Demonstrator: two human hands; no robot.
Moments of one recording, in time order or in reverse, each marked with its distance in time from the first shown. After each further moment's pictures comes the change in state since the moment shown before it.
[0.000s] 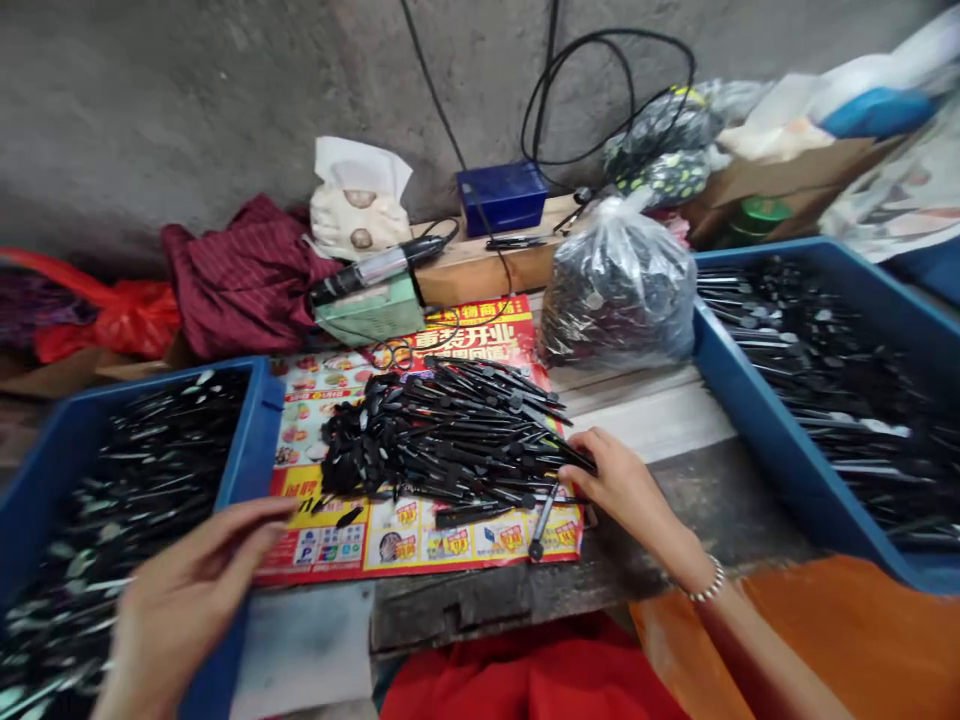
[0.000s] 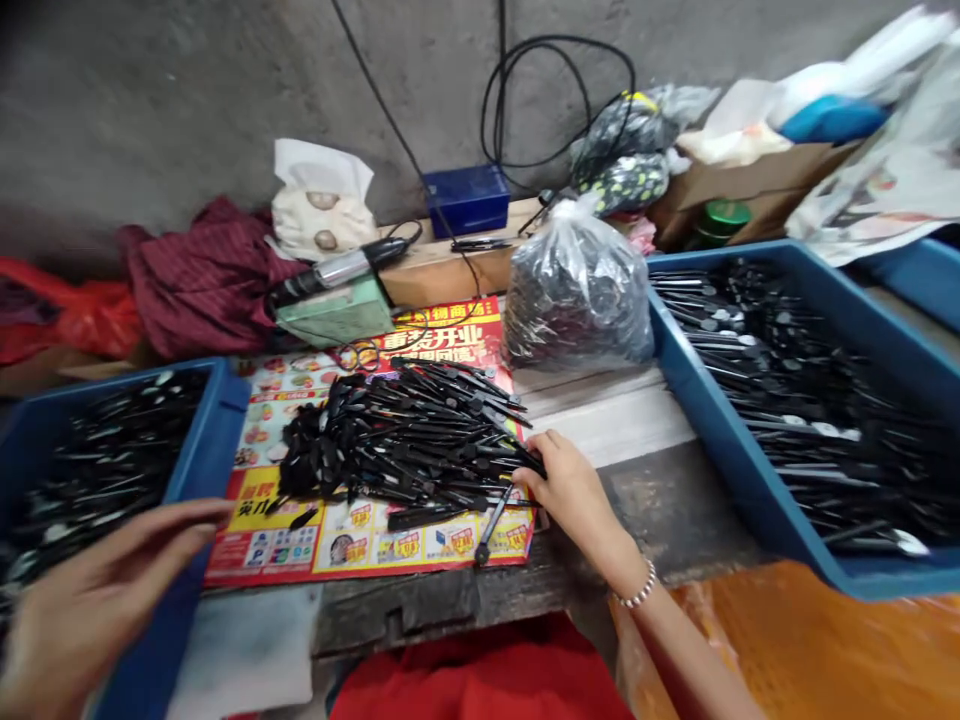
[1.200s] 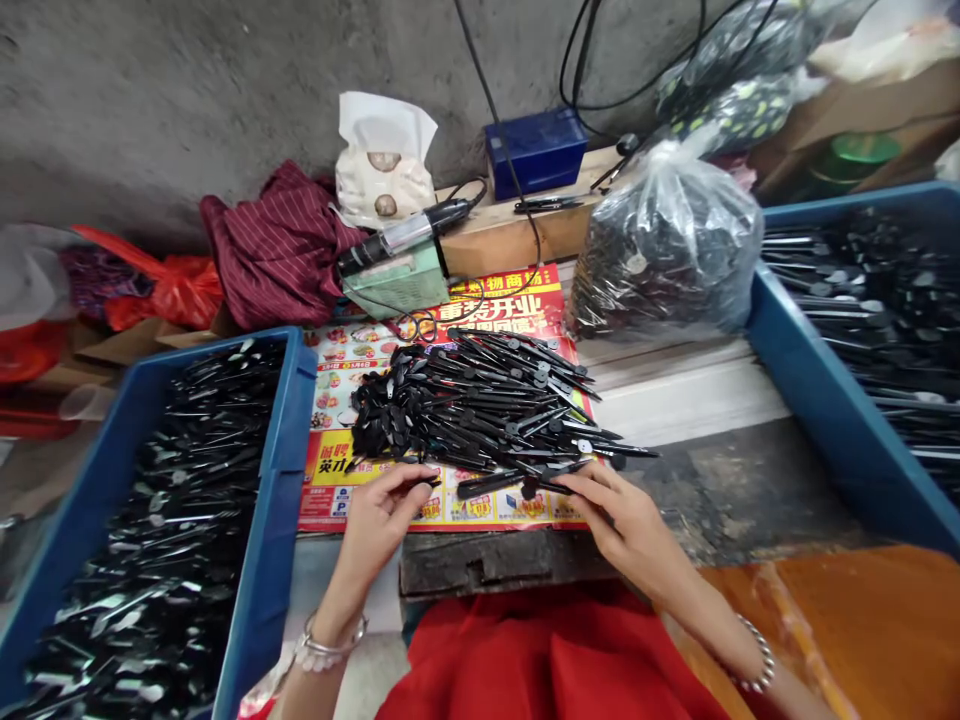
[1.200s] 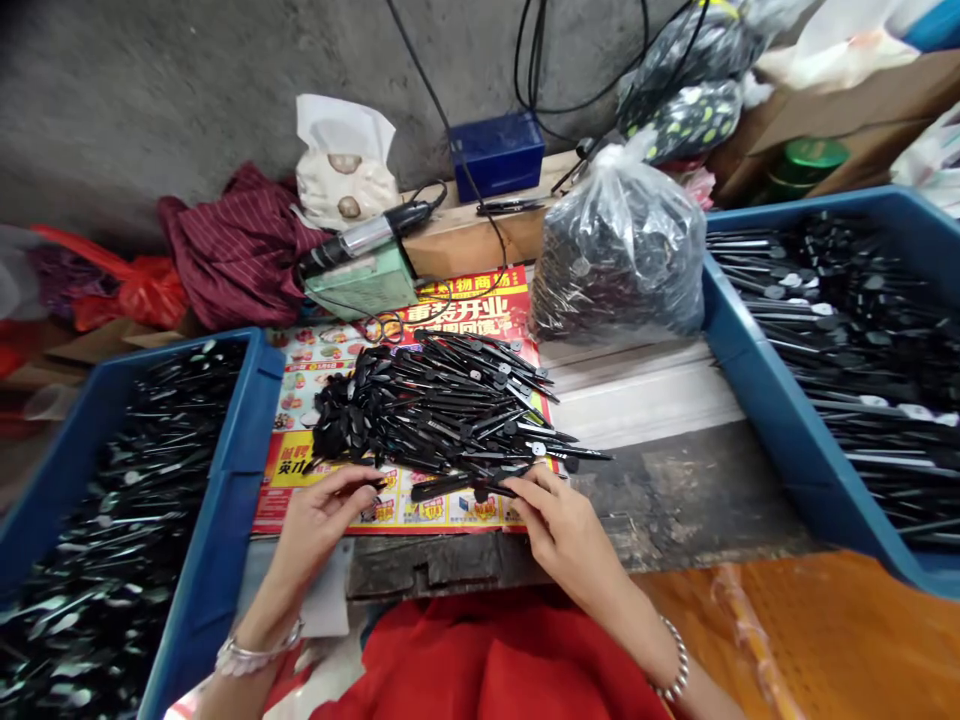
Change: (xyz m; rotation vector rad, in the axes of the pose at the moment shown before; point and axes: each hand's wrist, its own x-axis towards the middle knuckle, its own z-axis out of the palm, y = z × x) left_hand -0.032 0.060 0.082 -0.555 -0.389 -0.122; right_hand -0.056 -0.055 0.017 0.342 -0.017 -0.125
